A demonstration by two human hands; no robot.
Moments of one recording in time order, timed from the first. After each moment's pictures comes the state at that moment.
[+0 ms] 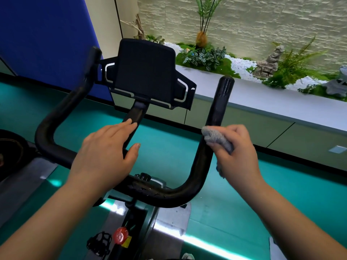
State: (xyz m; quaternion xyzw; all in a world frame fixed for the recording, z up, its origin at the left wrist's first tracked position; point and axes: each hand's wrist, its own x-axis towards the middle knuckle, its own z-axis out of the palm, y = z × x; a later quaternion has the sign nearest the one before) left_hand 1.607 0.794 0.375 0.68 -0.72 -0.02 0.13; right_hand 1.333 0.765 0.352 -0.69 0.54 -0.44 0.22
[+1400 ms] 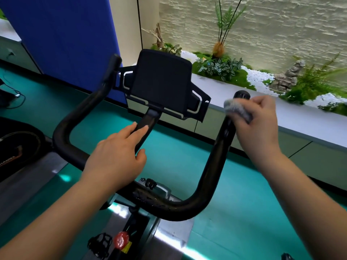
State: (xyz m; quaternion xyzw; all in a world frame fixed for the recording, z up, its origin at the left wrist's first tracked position) left_hand 1.600 0.783 0.375 0.74 -0.67 -0.04 0.11; right_hand 1.326 0.685 0.396 -0.71 0.54 -0.45 0.08
